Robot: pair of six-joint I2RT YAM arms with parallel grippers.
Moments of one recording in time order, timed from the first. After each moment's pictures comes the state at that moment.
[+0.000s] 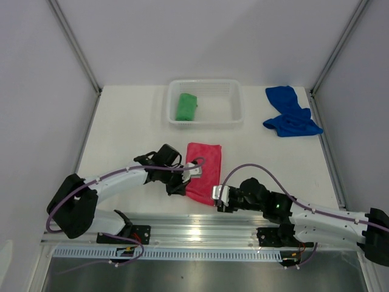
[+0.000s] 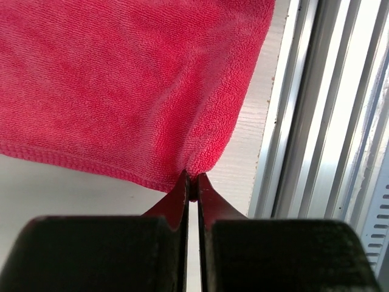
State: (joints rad) left arm -0.69 1.34 0.72 -0.50 0.57 0.50; right arm 1.13 0.88 0.39 -0.02 -0.16 -0.43
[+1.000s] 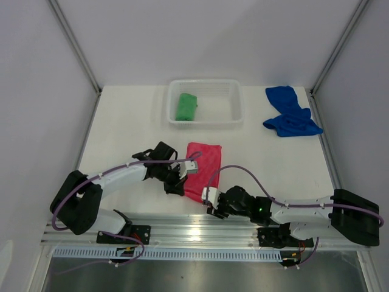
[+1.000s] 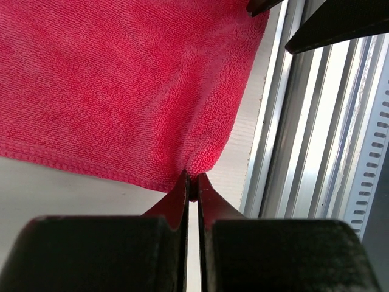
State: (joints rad) left arm -0.60 1.39 0.72 -0.52 0.68 0.51; right arm 1.24 1.16 0.32 0.27 0.00 -0.20
